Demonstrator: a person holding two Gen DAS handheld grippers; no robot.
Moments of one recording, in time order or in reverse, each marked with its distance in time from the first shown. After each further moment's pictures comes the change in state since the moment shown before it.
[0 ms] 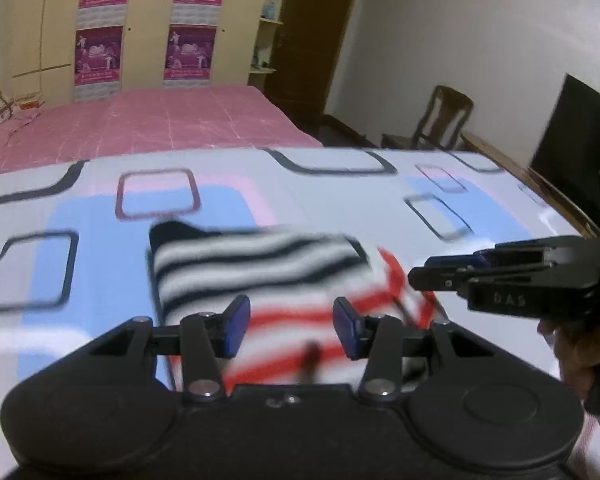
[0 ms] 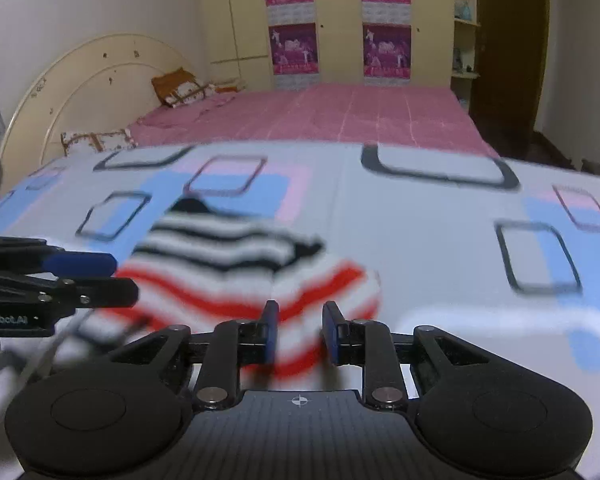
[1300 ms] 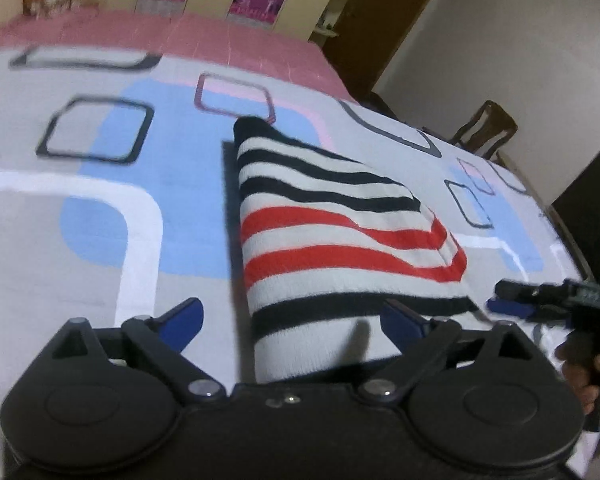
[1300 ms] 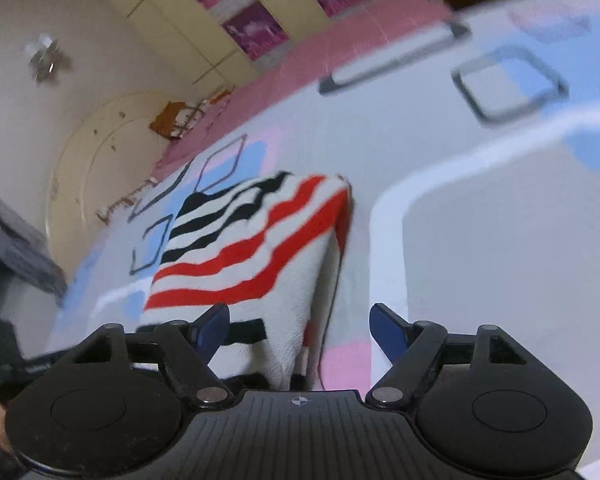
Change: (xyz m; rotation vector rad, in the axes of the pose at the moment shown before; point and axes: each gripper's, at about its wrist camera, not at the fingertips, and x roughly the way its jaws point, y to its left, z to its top) left arm -0.031 0.041 -0.058 -0.316 0.139 -0.018; right arm -0.029 -0.087 -0.059 0.525 0.132 0.294
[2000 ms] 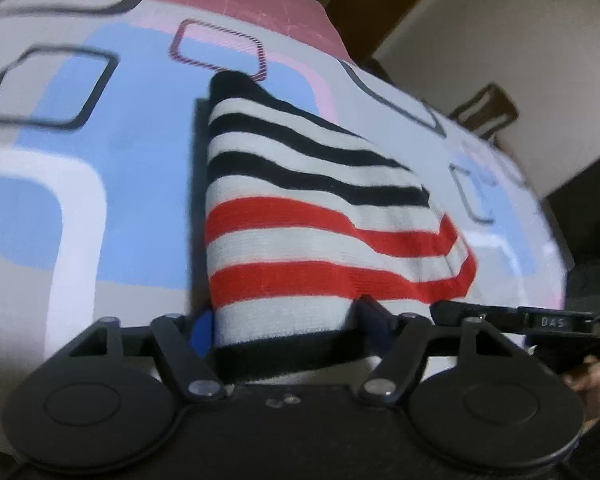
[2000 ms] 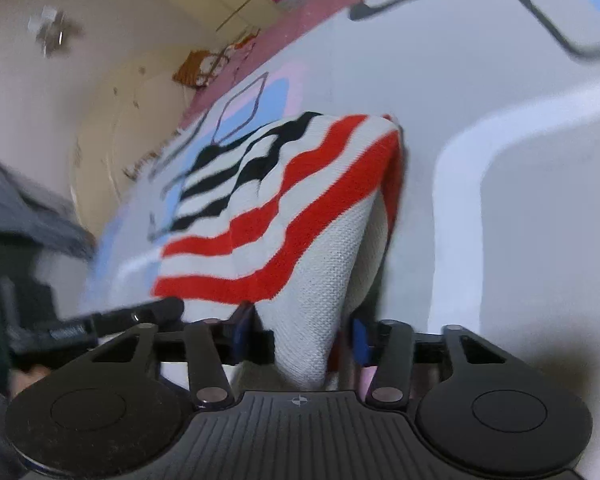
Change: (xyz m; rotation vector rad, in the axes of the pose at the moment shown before) left arm 0.051 -0.012 0.021 -0.019 0.129 -0.017; right arm 0.053 0.006 0.020 -0.061 0.167 0.068
